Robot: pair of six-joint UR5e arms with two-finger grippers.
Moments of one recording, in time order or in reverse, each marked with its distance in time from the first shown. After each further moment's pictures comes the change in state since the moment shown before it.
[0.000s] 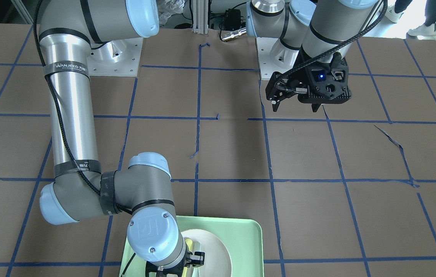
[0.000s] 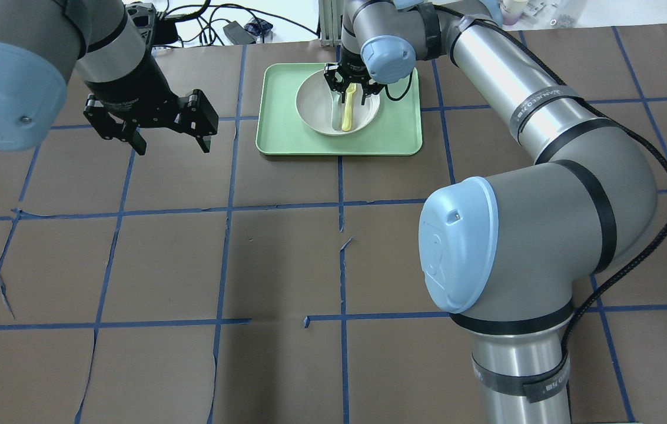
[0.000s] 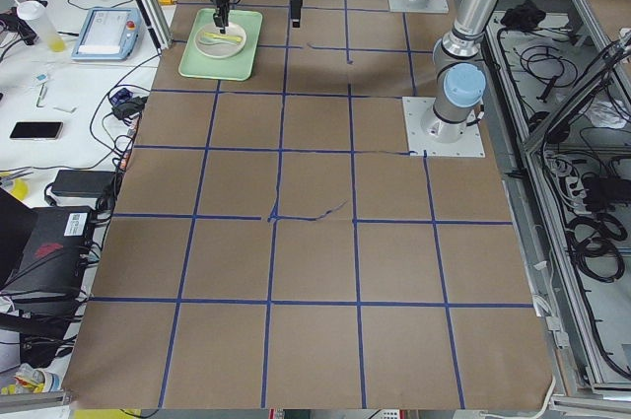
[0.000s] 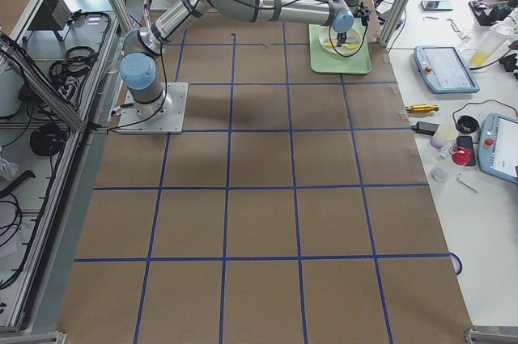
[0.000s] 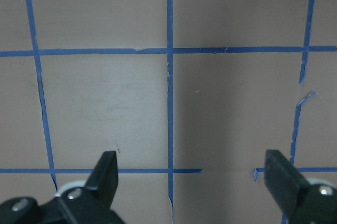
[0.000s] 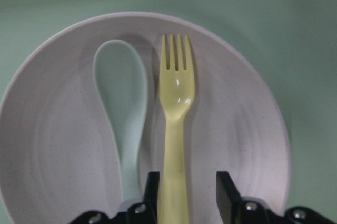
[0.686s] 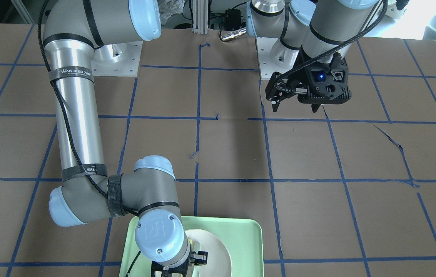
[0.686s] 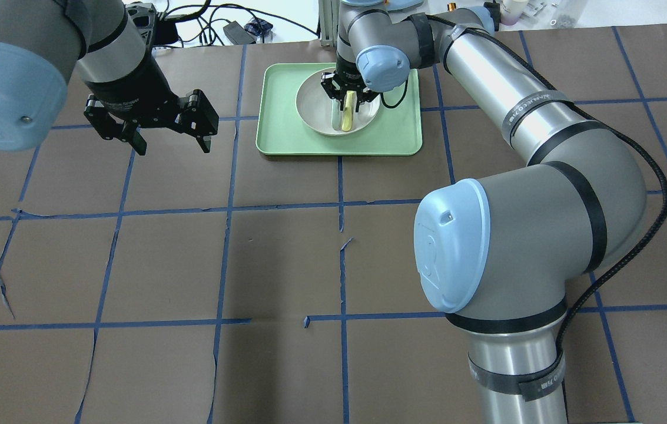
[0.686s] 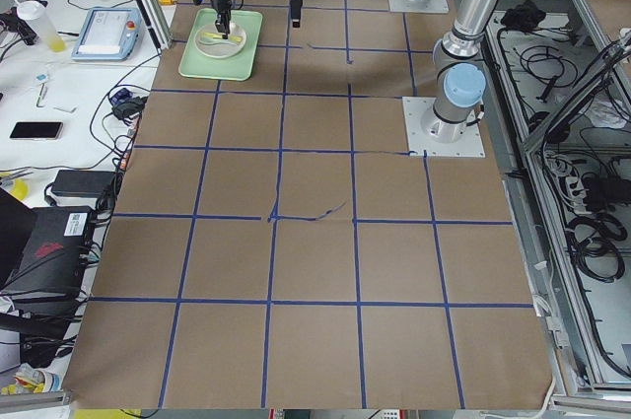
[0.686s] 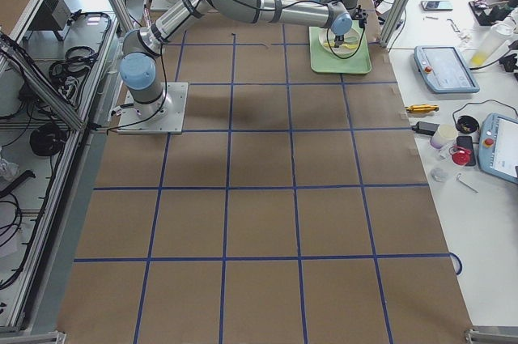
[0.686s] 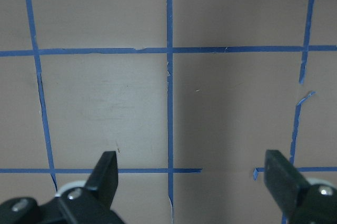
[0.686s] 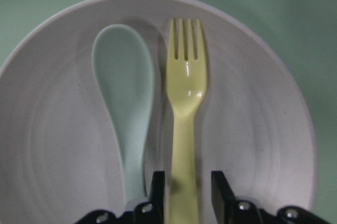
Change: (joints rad) left arm 0.000 -0.001 0.000 0.000 -0.001 -0.001; right arm 0.007 0.014 0.009 -0.010 0.001 0.008
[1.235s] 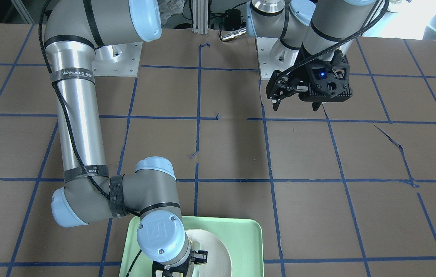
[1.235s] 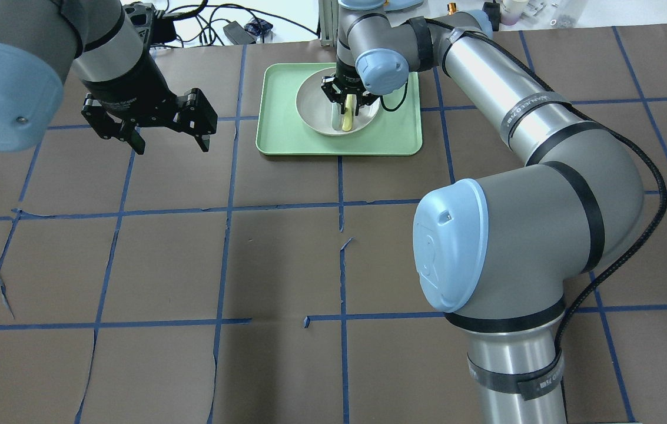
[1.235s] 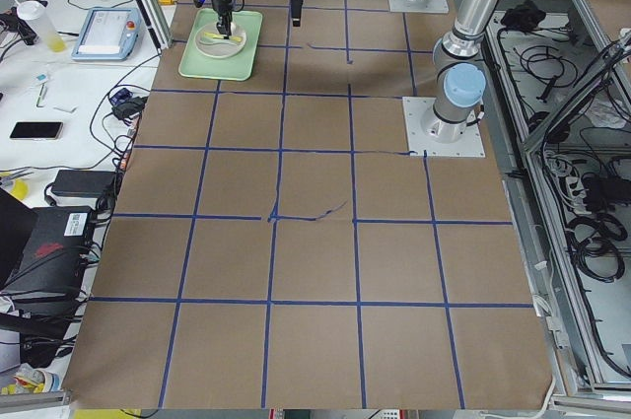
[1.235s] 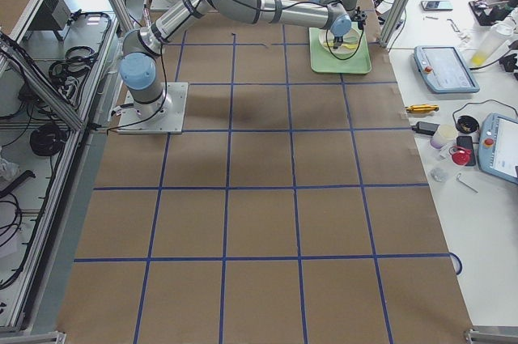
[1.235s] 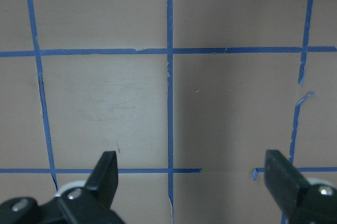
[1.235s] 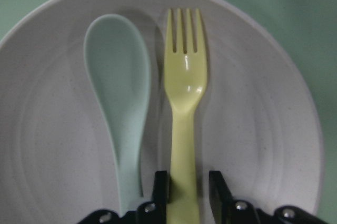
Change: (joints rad) left arm 0.001 0.006 0.001 0.000 -0.001 0.000; right arm 0.002 0.005 0.007 -0.001 -0.004 0.001
